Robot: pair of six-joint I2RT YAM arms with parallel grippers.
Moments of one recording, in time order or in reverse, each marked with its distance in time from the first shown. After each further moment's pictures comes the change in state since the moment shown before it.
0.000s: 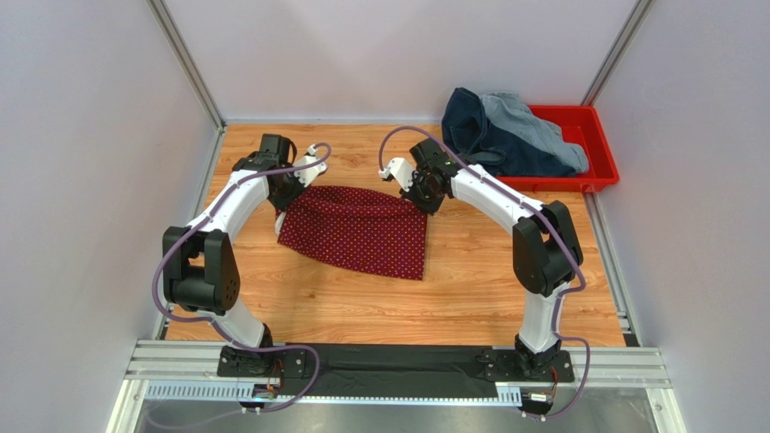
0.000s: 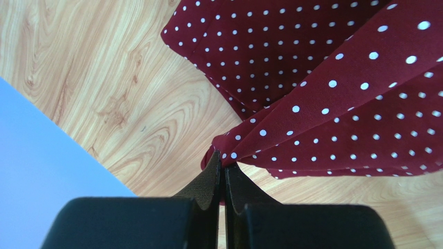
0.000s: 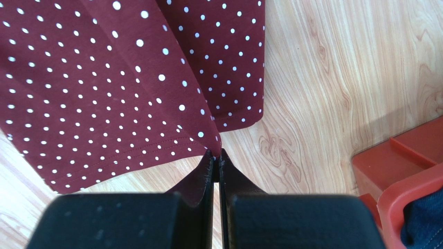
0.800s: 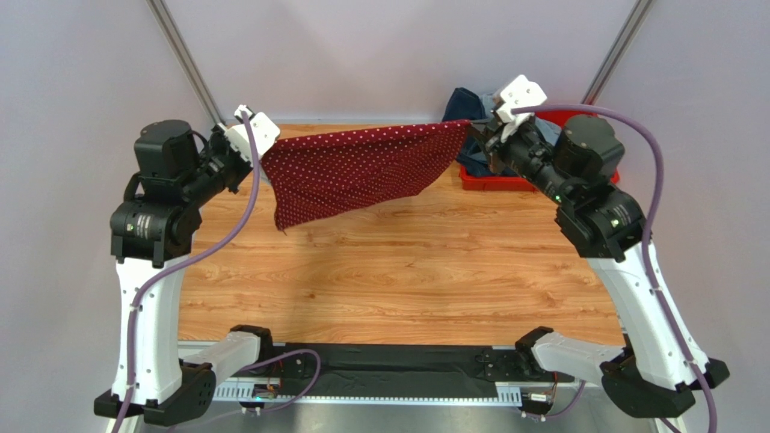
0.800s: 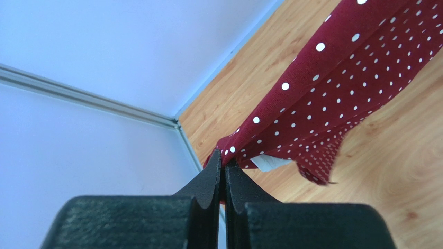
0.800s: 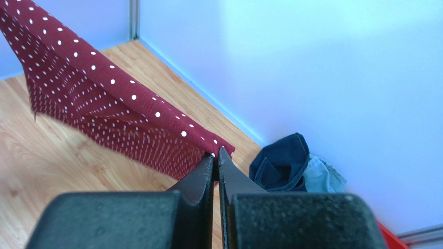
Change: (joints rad) left arm 0.003 -0.568 0.437 -0.261 0.193 -0.007; right arm -0.026 -0.763 0.104 0.207 -0.007 0.246
